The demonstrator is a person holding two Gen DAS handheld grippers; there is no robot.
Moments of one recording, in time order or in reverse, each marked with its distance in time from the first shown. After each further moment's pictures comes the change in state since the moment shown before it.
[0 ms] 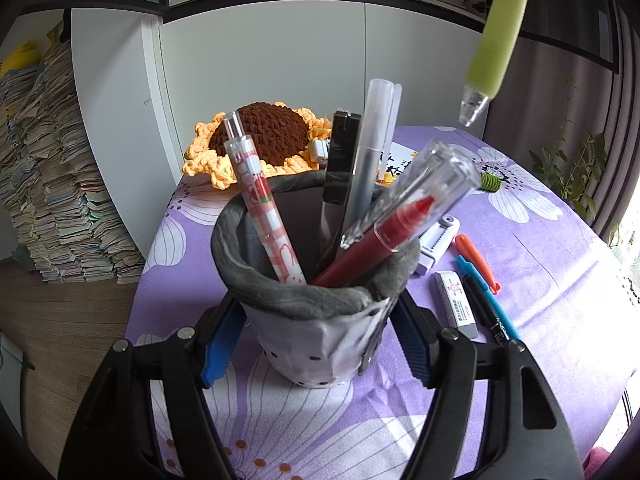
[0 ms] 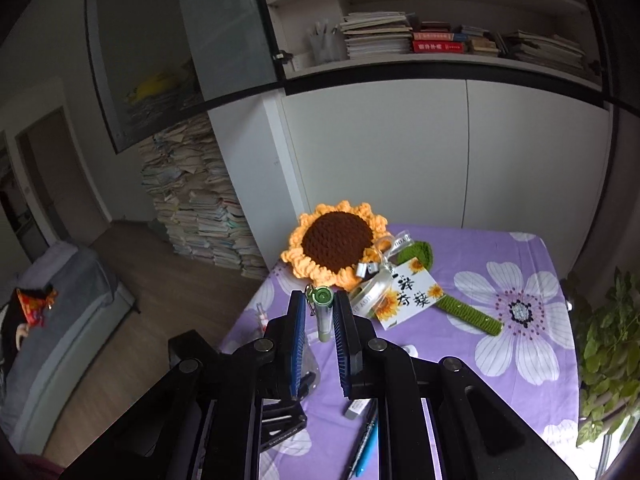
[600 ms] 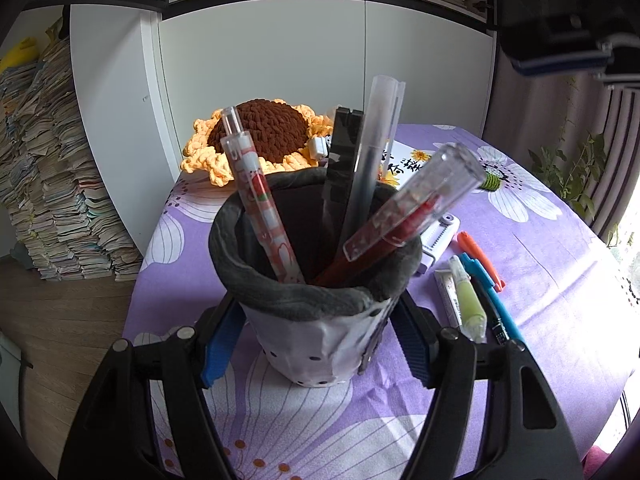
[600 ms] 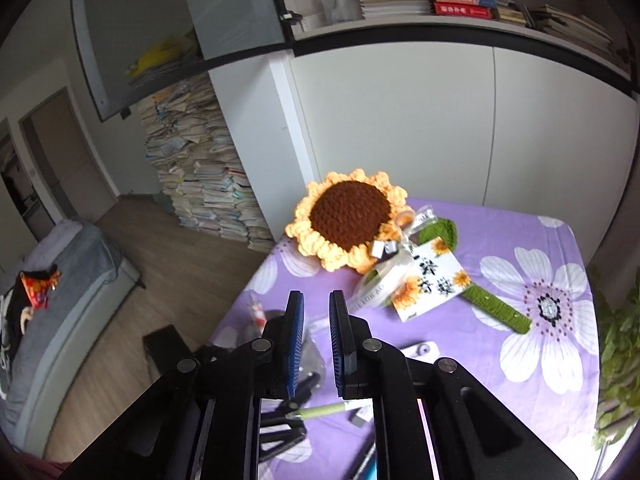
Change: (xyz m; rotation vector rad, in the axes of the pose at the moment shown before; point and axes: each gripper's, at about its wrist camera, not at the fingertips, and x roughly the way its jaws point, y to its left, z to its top) left arm 0.004 0.001 0.000 -0.004 0.008 -0.006; right arm 0.063 -0.022 -0.015 0.018 0.156 -0.001
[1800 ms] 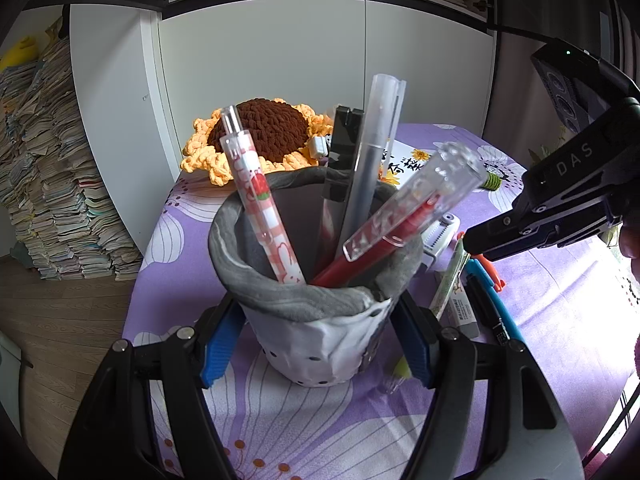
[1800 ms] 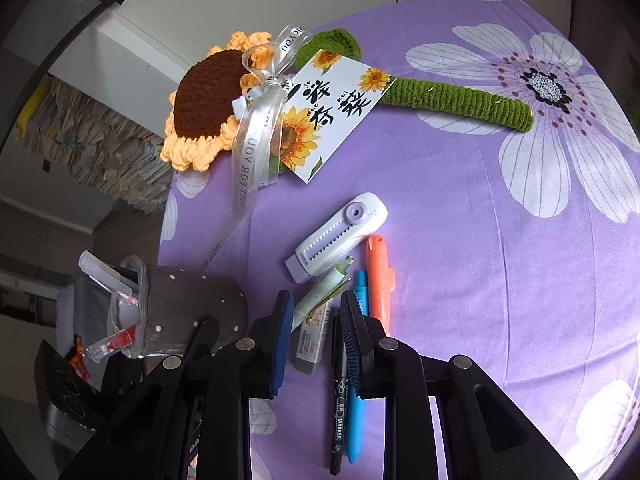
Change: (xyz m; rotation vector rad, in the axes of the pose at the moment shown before) left arm 0.000 0.000 -0.001 -0.001 0.001 -0.001; right arm 0.093 -0.101 -0.065 0.501 0.387 0.023
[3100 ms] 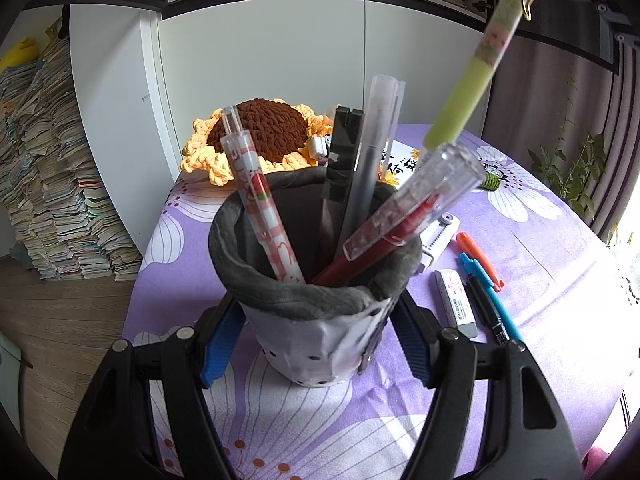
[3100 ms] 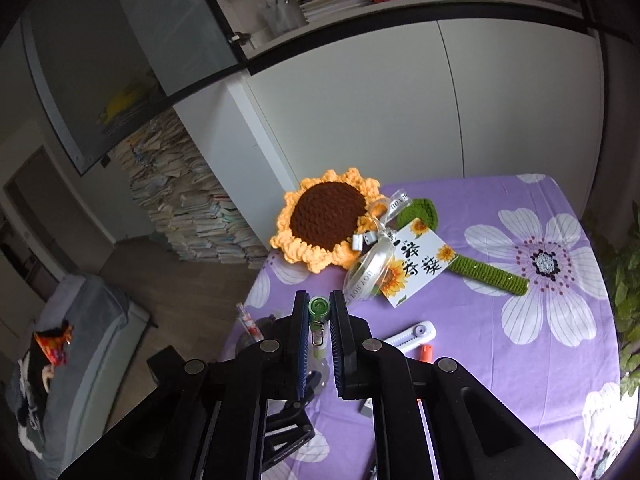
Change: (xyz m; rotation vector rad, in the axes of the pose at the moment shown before) left arm 0.000 0.000 0.000 0.000 -0.001 0.000; right arm -0.124 0.100 -0.028 -0.340 -0.448 0.065
